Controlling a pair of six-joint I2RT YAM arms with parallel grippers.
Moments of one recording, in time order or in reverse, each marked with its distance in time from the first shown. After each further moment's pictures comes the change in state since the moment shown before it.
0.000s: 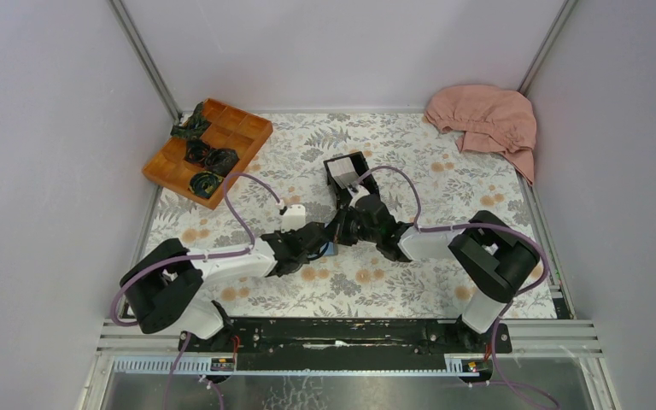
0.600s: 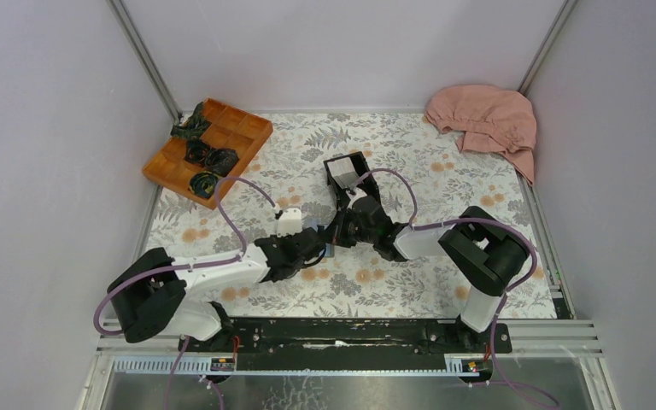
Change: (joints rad) left arm -0.047 -0.095 -0.016 -0.094 -0.008 -0.062; right arm 0.000 0.072 0.013 0.020 -0.001 0.000
